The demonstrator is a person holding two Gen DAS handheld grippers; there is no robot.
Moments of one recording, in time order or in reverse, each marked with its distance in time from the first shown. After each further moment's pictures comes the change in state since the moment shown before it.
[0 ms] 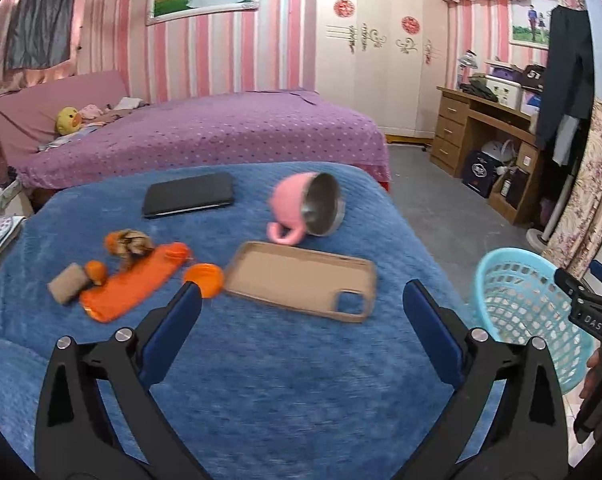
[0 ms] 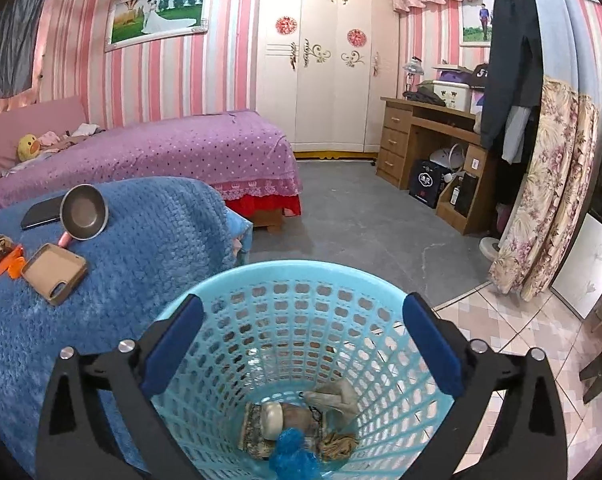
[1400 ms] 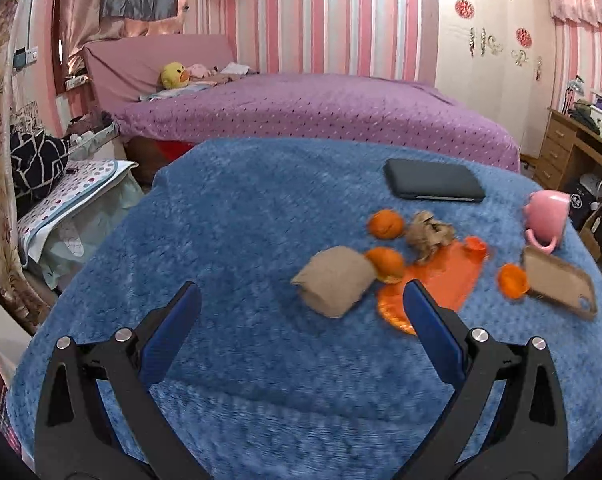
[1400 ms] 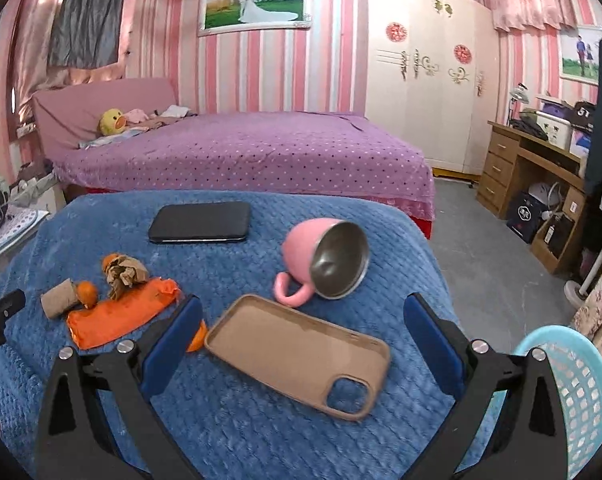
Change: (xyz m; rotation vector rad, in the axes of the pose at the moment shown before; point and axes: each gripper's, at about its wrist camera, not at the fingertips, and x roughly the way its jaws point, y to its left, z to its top) left arm 0.013 0.264 -0.017 -0.177 0.073 0.304; right arm -0.001 0.275 0.039 -0.143 0.003 0.280
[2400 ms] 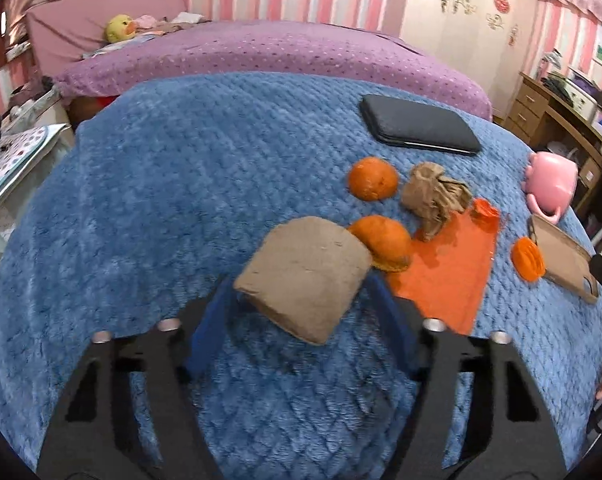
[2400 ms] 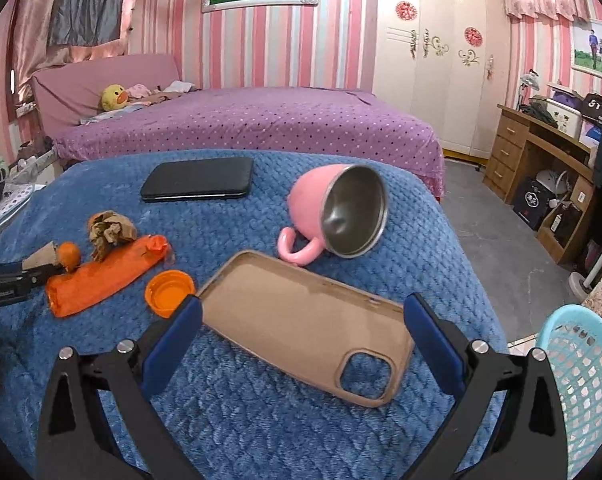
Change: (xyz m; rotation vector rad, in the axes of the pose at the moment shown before) left arm 0.081 -0.009 -0.002 0.041 0.195 -0.199; right arm 0.032 0.005 -0.024 -0.021 0.088 0.017
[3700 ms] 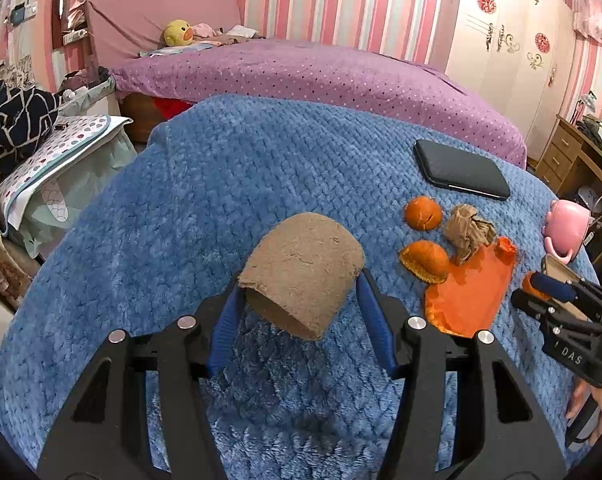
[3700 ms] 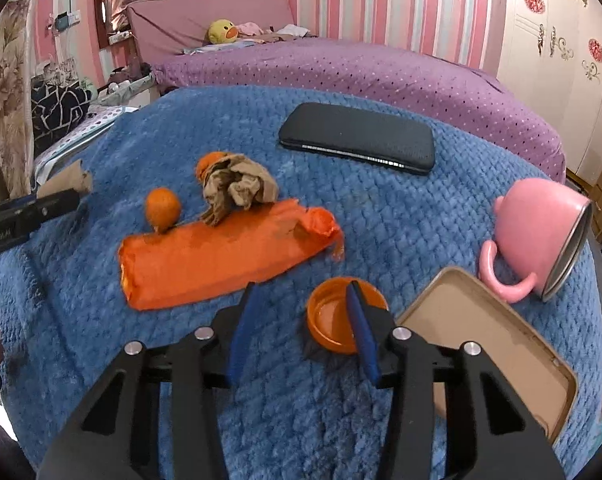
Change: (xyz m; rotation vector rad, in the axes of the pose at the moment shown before) left arm -0.047 0.034 -0.006 -0.135 -0.091 0.139; right arm 0.063 0.103 0.007 -0.234 0.186 0.342
